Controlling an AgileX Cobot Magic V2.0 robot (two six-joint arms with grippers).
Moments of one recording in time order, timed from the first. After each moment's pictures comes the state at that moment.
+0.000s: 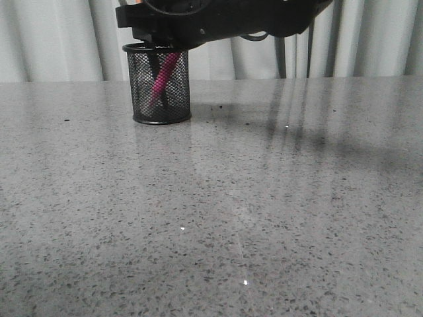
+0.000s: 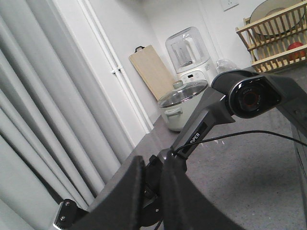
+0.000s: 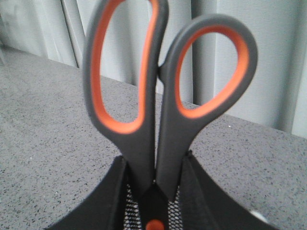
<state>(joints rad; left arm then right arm) -0.46 0.55 -0.95 -1.10 0.75 1.41 0.52 1.99 -1.41 -0.41 -0.43 0.40</state>
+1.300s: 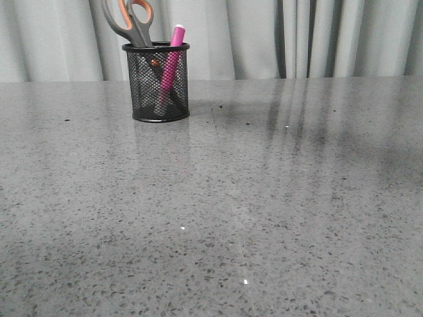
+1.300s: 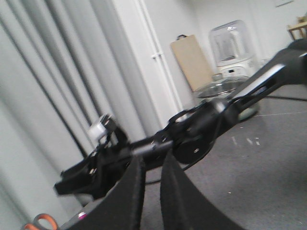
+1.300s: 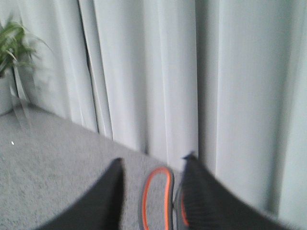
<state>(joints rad) -0.46 0.44 -0.83 -0.94 0.55 1.17 0.52 1.73 -1.35 -0.43 -0.44 0.40</state>
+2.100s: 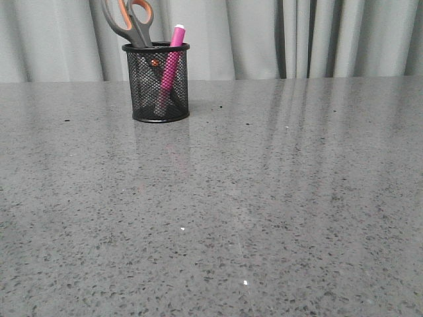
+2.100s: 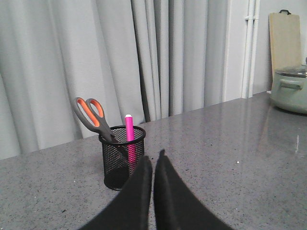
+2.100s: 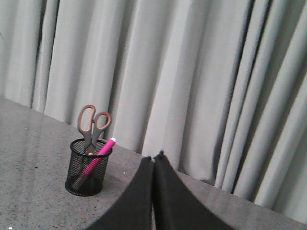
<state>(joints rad) -0.46 0.23 -0.33 -1.10 0.17 1.15 0.55 0.30 -0.52 -0.68 0.17 0.40</state>
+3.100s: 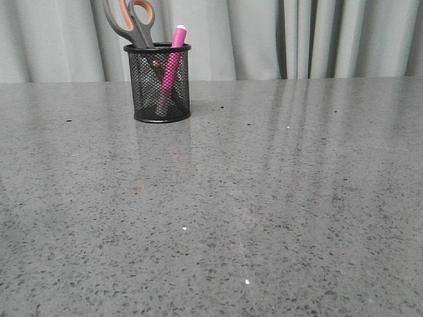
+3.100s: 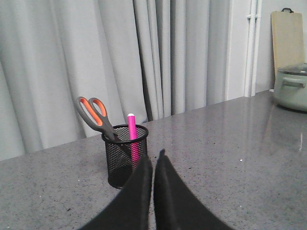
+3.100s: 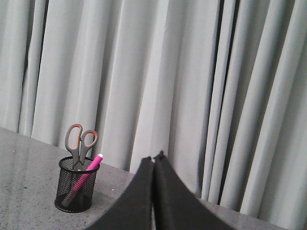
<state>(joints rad) -0.46 0.23 -0.33 -1.06 0.16 1.15 0.55 0.10 -0.48 -0.68 0.23 0.40</state>
